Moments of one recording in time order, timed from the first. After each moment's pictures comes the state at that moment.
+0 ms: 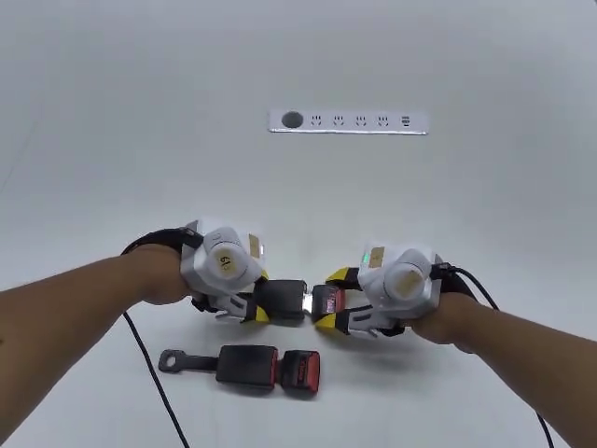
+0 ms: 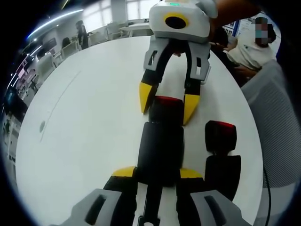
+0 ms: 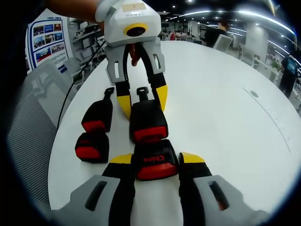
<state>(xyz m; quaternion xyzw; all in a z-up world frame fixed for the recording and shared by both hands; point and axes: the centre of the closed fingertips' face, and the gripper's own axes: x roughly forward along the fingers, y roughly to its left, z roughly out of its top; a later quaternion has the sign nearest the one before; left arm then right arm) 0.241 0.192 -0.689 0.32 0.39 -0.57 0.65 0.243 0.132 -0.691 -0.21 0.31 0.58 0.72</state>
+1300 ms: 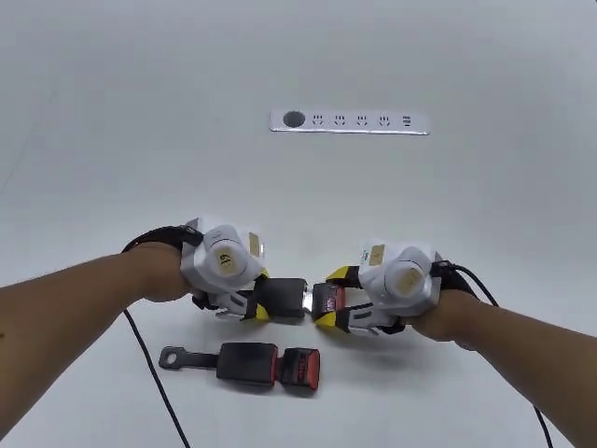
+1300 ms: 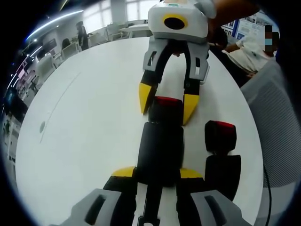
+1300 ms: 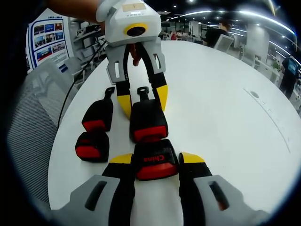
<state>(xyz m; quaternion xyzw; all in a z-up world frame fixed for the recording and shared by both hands) 0.242 0.193 -0.690 0.32 0.38 -0.57 0.65 0.244 0.131 -0.693 -0.21 0.30 0.59 0.72</state>
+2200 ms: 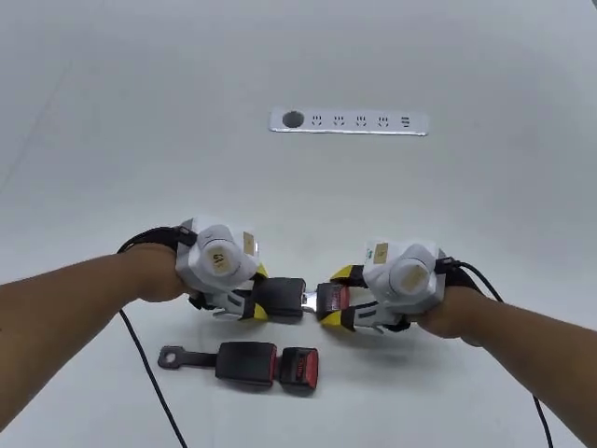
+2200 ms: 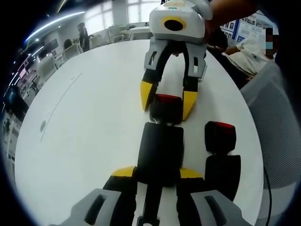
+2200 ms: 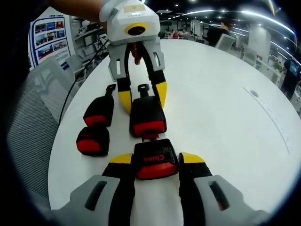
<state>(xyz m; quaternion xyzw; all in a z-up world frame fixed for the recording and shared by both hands) 0.242 0.192 -0.689 0.31 0.38 -0.57 0.66 0.245 0.121 -0.693 -0.22 0.31 0.59 0.71</state>
